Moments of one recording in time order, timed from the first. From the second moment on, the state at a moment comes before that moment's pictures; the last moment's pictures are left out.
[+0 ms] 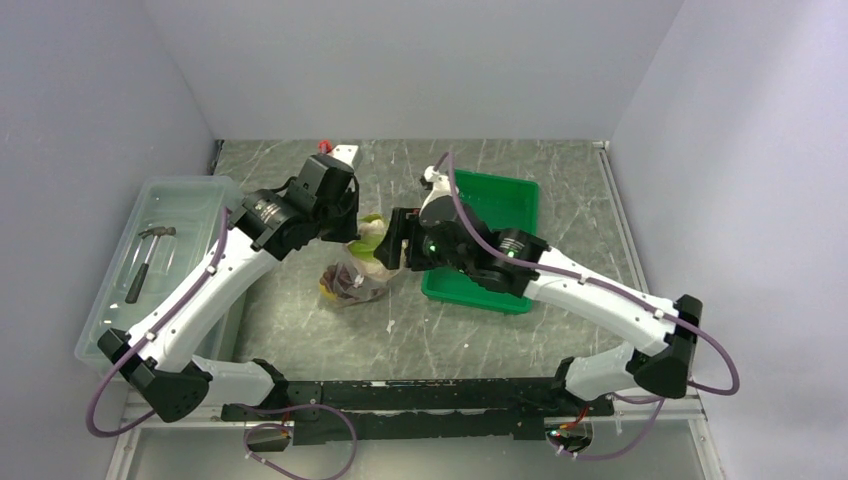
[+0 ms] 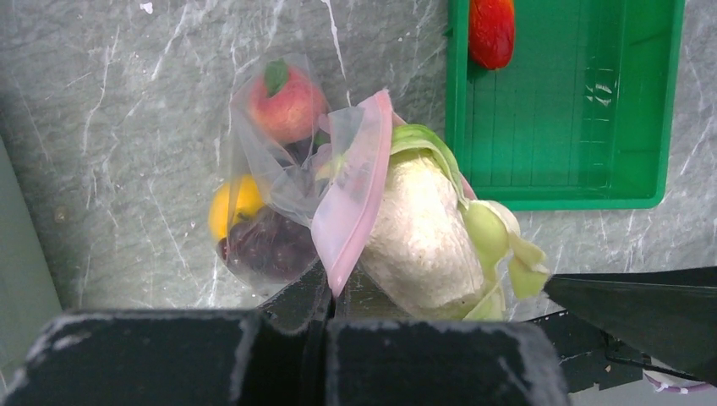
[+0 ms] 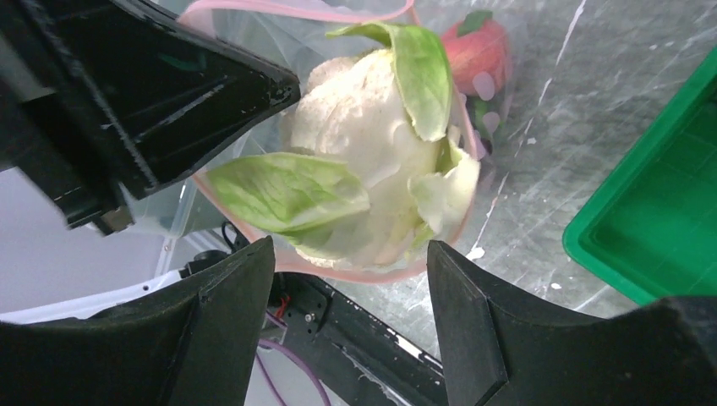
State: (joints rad) left arm -0.68 1.29 1.53 -1.03 -0.22 -0.47; right arm 1.06 1.37 1.38 -0.55 0.20 0.81
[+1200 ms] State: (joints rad) left arm -0.68 1.27 1.53 -1.04 -0.20 -0.46; right arm 1.06 1.31 1.15 -0.45 0.24 0.85
